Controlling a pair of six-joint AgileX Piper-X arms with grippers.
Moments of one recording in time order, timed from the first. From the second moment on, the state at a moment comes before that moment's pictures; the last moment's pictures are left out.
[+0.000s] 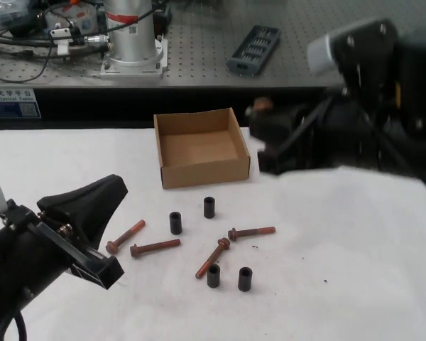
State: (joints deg) left arm -22.8 70.0 -9.3 -60.5 17.4 -16.1; right arm 39.9 71.4 -46.8 1.9 -7.4 4.7
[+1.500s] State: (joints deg) left arm -25.1 56.6 -10.5 -34.5 12.5 -24.4; right arm 29.1 127.3 -104.7 28.7 -14.3 5.5
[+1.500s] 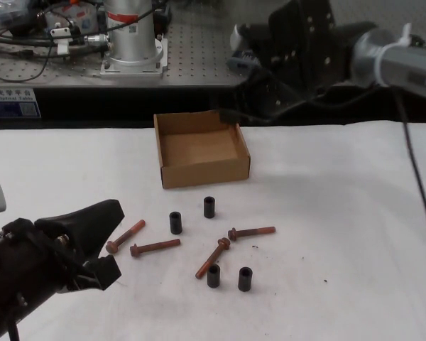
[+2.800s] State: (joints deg) left arm -25.1 56.6 -10.5 -33.6 11.3 -19.4; right arm 28.5 138.2 -117.3 42.9 -10.9 4.2
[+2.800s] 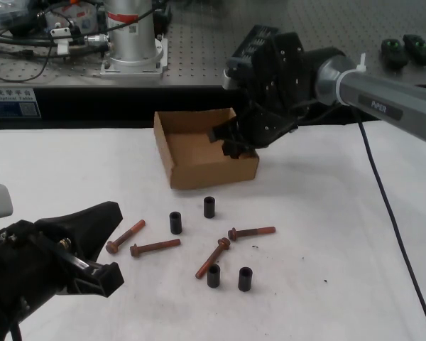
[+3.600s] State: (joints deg) left arm -25.1 56.6 -10.5 -33.6 11.3 -18.0; right arm 29.5 138.2 -117.5 35.7 -11.6 4.2
